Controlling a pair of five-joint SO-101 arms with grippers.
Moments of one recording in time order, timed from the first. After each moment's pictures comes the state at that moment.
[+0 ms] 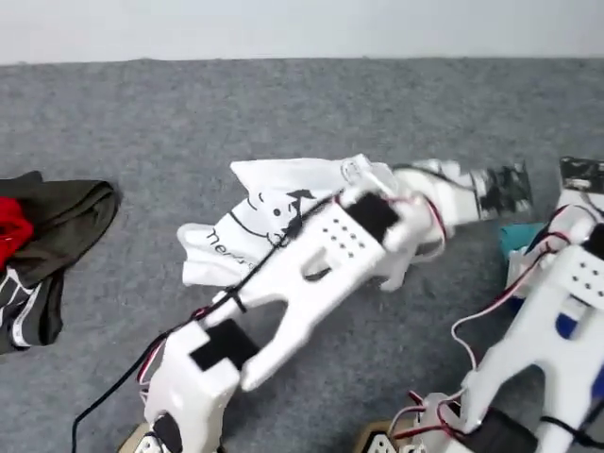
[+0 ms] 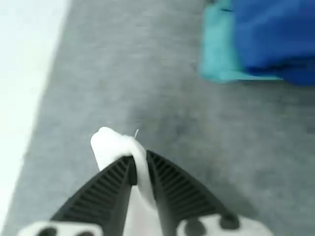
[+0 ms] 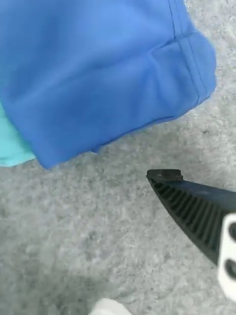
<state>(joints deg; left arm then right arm) 42.0 27.7 -26.4 53.1 -29.8 31.1 -21.9 21.4 84.5 21.5</state>
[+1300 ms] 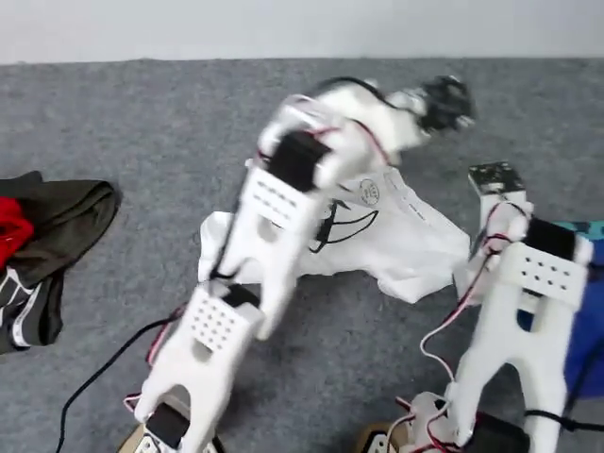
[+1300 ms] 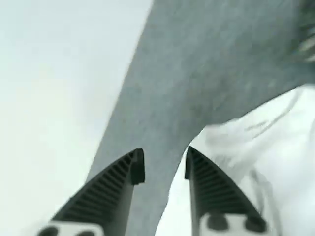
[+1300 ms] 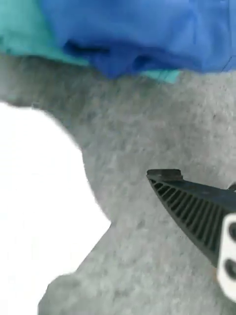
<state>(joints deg) 28.0 49.6 -92.4 94.3 -35.5 16.2 -23.3 29.2 84.7 24.9</state>
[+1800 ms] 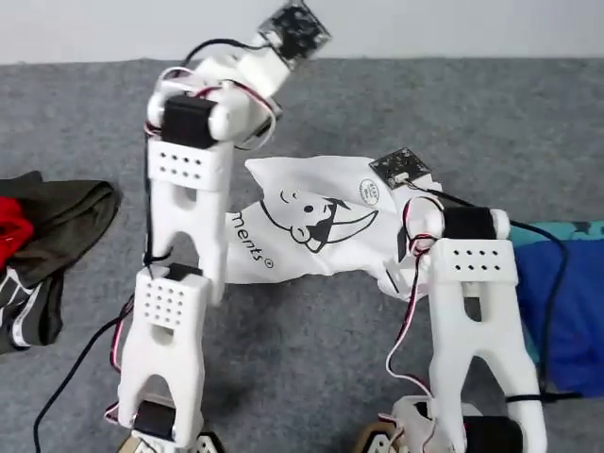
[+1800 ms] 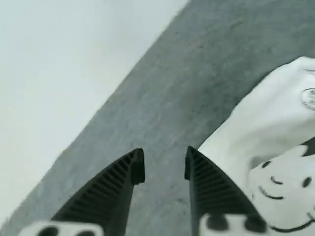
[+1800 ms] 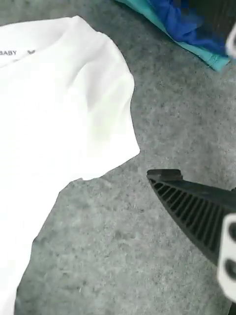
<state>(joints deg) 8.8 49.2 -92.4 99.4 -29.6 -3.1 -23.3 28.0 84.7 24.5</state>
